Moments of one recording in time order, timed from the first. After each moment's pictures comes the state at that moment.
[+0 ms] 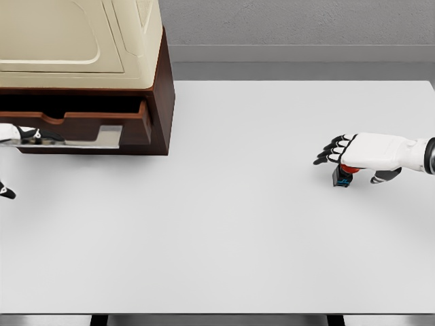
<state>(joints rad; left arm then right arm) -0.59 1.45 -0.74 -1.76 0.44 -0.21 -0.60 -0.55 -0.95 0.59 -1.53 0.49 -0.61 0.61</state>
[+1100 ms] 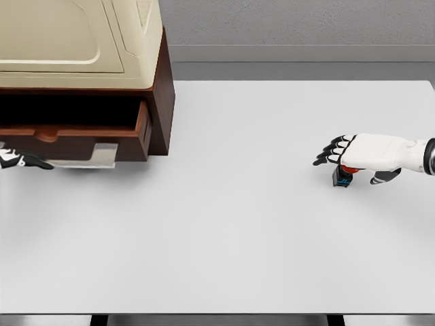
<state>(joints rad) -0.59 1.61 -0.86 -1.76 0.53 -0.51 -0.61 -0.55 -0.95 0.59 -1.53 0.49 -0.61 0.61</state>
